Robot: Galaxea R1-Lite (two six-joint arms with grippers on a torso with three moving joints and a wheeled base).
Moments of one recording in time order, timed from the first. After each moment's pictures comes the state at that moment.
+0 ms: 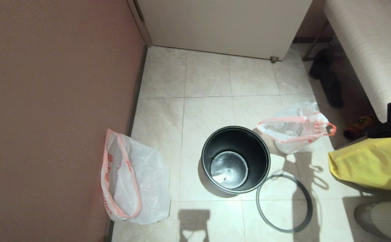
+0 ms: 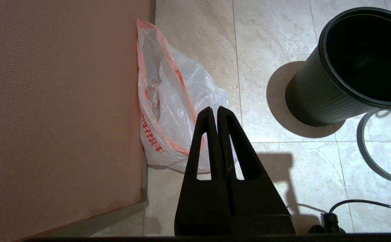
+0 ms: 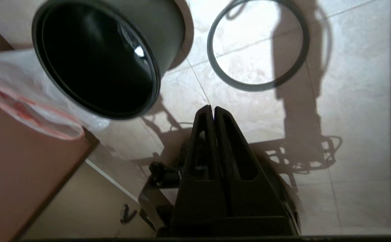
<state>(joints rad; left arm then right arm) 0.00 0.00 0.00 0.00 0.01 -0.01 -0.23 1.62 -1.51 0.73 0.37 0.30</state>
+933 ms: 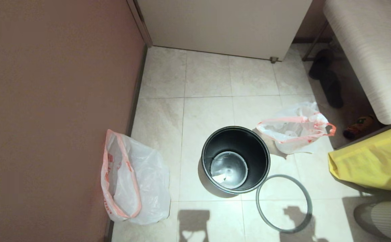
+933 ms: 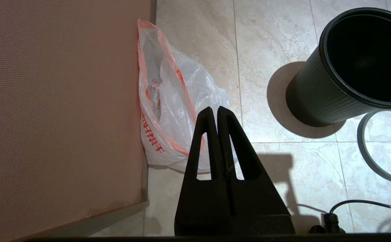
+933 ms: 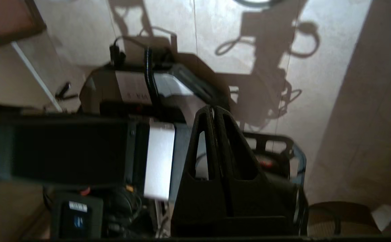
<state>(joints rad) 0.00 0.00 0.00 0.00 0.01 -0.01 -0.20 0.80 -1.10 1.18 0.37 -0.09</state>
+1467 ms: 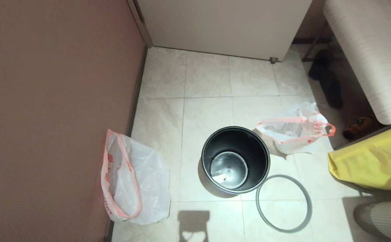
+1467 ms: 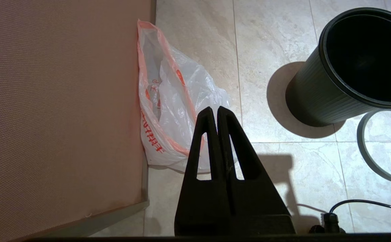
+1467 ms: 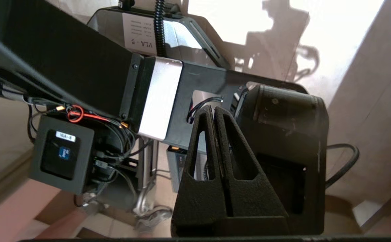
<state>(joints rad) 0.00 0.00 0.00 0.00 0.01 -0.01 -0.02 0.54 -1.18 1.52 0.31 -0.08</state>
